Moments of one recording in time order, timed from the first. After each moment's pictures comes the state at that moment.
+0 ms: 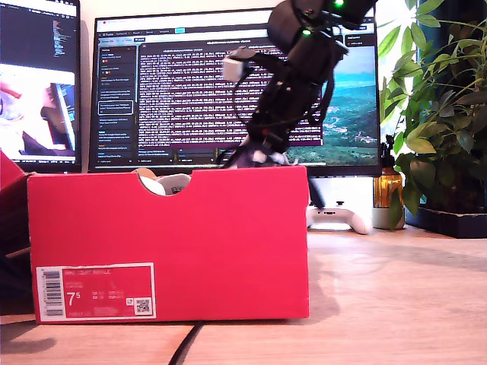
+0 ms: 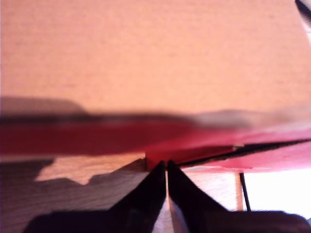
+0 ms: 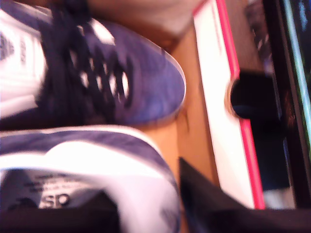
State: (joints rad) left arm -0.37 0.89 0.04 0.27 0.33 -0.73; right arm 0.54 1.99 1.67 -0.51 -0.17 -1.00
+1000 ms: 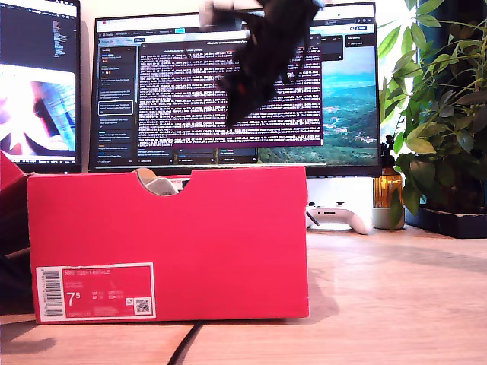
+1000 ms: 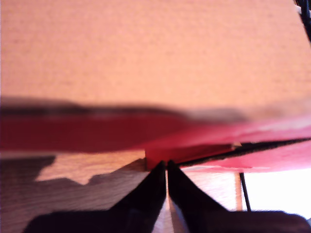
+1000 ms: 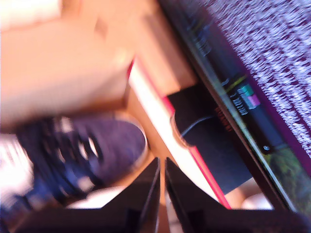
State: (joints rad) left arm -0.37 0.89 0.04 0.27 0.33 -0.73; right arm 0.57 1.98 1.88 -0.60 -0.06 -0.41
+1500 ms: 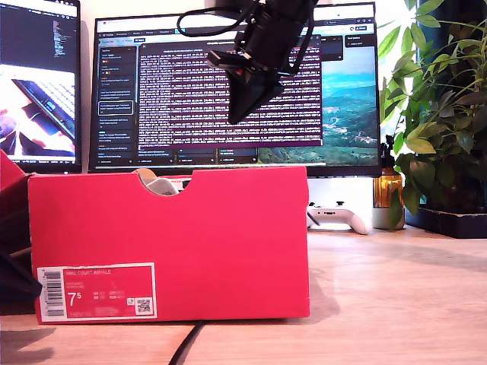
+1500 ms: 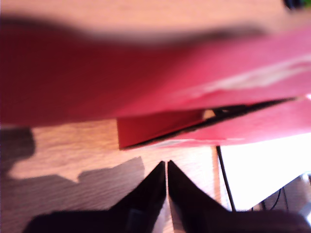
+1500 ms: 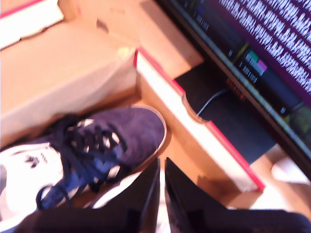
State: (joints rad) left arm -0.37 0.89 0.04 0.25 0.46 -0.70; right arm 0.57 1.98 1.90 -0.71 -0.07 -0.34
